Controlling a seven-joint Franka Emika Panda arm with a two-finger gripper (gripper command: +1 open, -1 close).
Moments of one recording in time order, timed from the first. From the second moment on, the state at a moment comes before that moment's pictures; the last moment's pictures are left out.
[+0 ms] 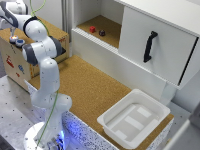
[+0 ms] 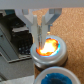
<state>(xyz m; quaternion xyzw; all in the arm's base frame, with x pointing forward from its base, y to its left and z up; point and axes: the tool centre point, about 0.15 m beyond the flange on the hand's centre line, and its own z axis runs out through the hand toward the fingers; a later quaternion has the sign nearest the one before) 0.151 0.601 0.460 -0.74 -0.66 -0.01 0.13</state>
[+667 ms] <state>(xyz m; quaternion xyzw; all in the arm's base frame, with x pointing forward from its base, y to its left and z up) 0.189 0.592 0.525 -0.77 -0.63 -0.10 0.08</state>
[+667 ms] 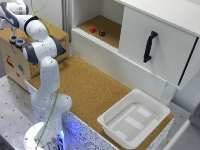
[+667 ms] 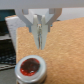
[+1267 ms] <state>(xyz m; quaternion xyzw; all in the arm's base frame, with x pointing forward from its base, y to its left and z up) 0.251 0.561 0.535 -0.81 -0.57 -0.12 0.05</state>
